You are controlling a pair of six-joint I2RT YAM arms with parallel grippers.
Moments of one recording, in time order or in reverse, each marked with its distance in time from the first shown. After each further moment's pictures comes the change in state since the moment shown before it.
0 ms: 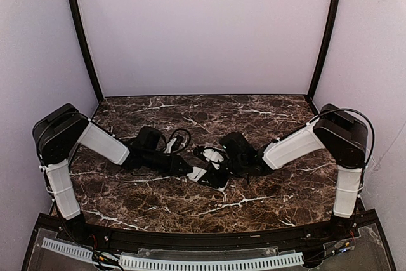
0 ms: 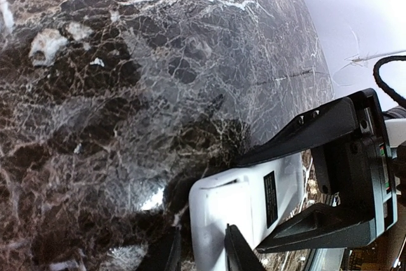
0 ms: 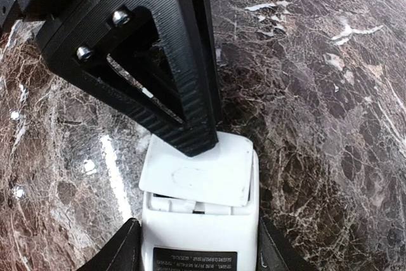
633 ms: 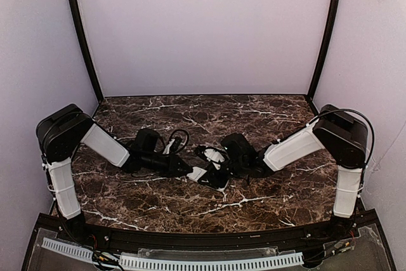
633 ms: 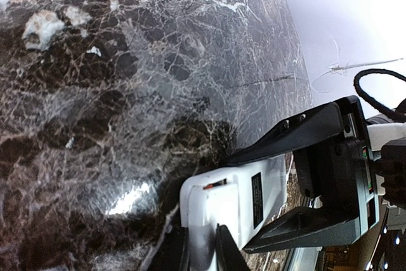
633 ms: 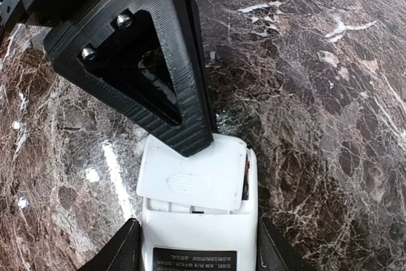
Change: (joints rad) left arm 0.018 0.043 -0.029 0.143 0.092 -0.112; right arm 0.000 0.000 -0.020 0.042 0.019 0.049
